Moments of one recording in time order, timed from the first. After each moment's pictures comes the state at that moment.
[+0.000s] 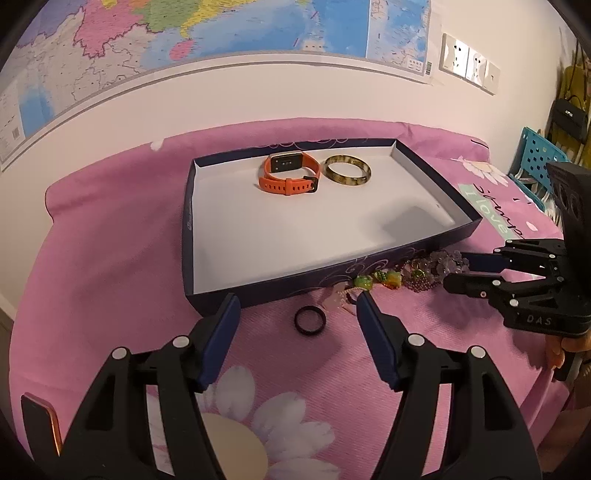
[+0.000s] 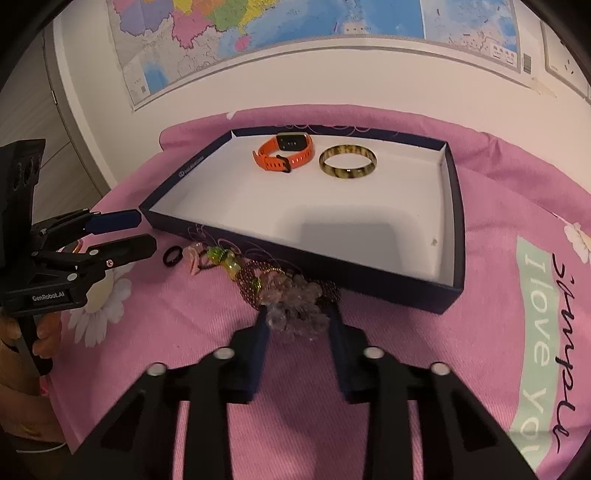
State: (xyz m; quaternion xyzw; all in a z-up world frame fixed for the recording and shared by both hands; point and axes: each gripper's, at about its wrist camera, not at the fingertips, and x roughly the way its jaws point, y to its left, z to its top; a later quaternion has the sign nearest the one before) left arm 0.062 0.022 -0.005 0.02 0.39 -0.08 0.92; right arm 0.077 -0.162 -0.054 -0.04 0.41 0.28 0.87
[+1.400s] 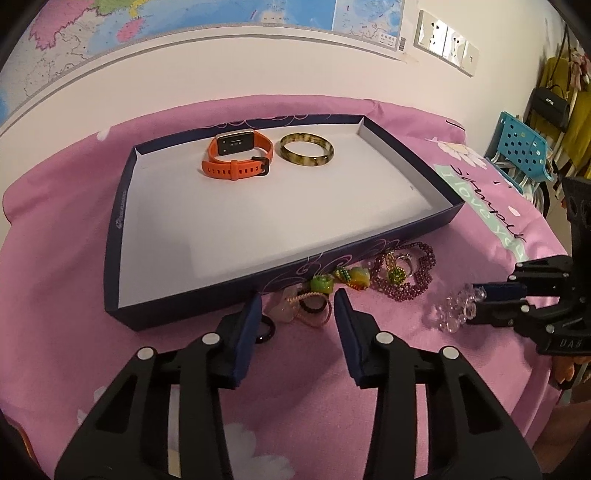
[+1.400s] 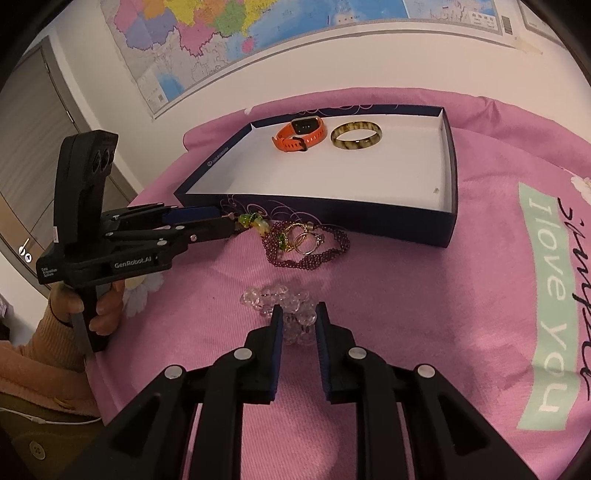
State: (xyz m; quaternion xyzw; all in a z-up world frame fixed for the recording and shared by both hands) left arm 0.088 -0.002 -0.027 0.02 0.42 -0.15 0.90; right arm 0.047 -0.187 -0.057 0.02 0.43 0.32 0.85
